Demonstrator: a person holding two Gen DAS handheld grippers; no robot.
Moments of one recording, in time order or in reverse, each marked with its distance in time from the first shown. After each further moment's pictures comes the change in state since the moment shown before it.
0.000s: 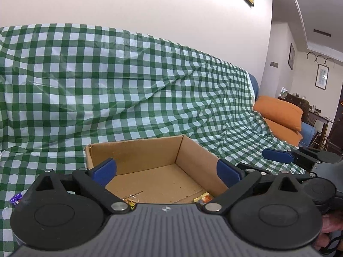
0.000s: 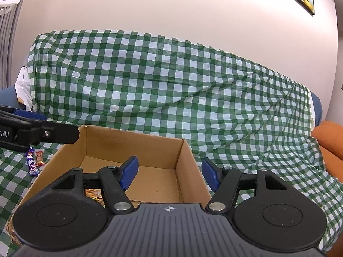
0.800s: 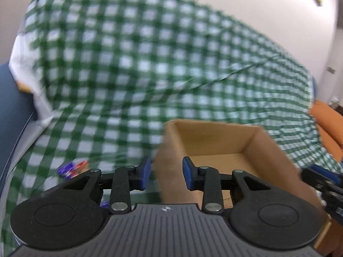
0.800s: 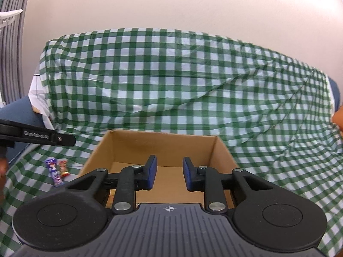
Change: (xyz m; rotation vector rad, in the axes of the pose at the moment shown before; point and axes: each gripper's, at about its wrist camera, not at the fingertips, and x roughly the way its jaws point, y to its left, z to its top) left arm 0.029 0.107 0.002 -0.216 0.187 0.307; right arm 0.020 0.037 0.012 0.081 0.035 0.113
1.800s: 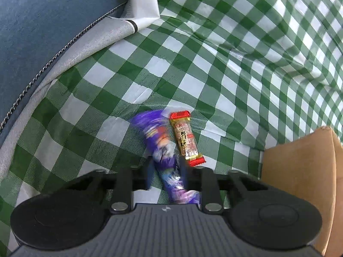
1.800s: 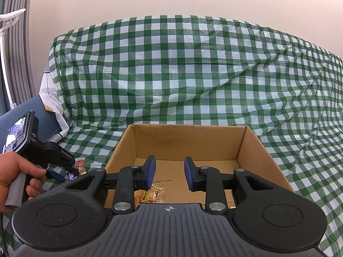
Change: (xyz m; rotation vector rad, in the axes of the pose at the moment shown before) left arm 0.105 0.139 -0.013 -0.436 0.362 0.301; right arm 0.032 0.021 0.003 0.037 0.059 0.089
